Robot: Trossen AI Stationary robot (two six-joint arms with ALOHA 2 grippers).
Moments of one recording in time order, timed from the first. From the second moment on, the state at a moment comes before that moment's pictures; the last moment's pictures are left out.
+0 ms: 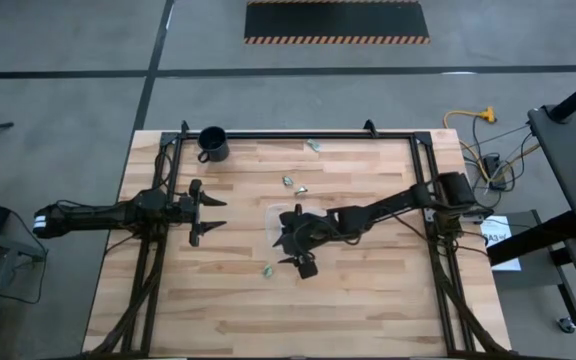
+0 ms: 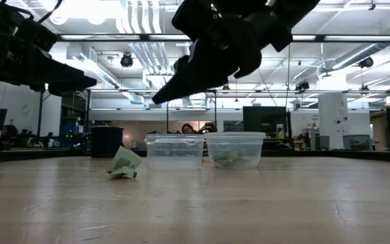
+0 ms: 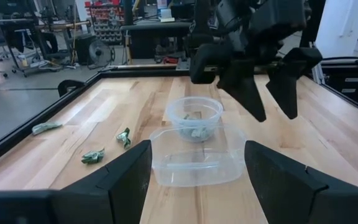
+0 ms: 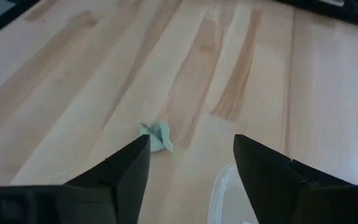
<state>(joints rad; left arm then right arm) 0.08 0.20 0.01 0.04 0.02 0.03 0.14 1.91 1.17 0.09 -0.11 -0.17</state>
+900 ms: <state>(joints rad) 0.08 0.20 0.01 0.04 0.02 0.03 0.18 2.18 1.36 0.10 -0.20 -0.16</state>
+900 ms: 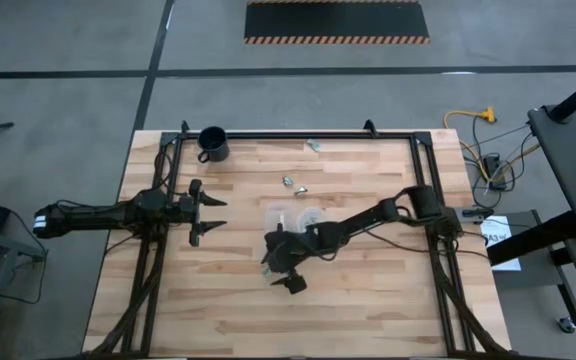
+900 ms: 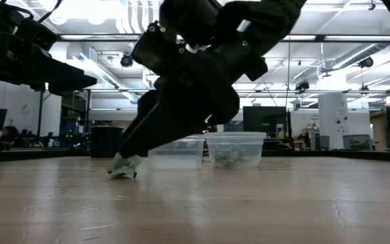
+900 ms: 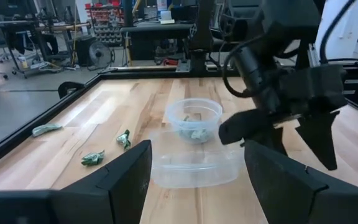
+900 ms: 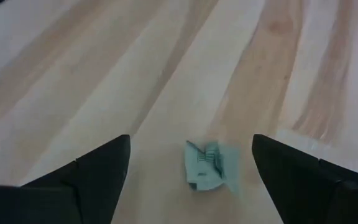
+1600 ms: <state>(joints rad) 0.08 0.20 0.01 0.04 0.02 0.03 0.18 2.26 1.46 0.00 -0.21 -0.15</state>
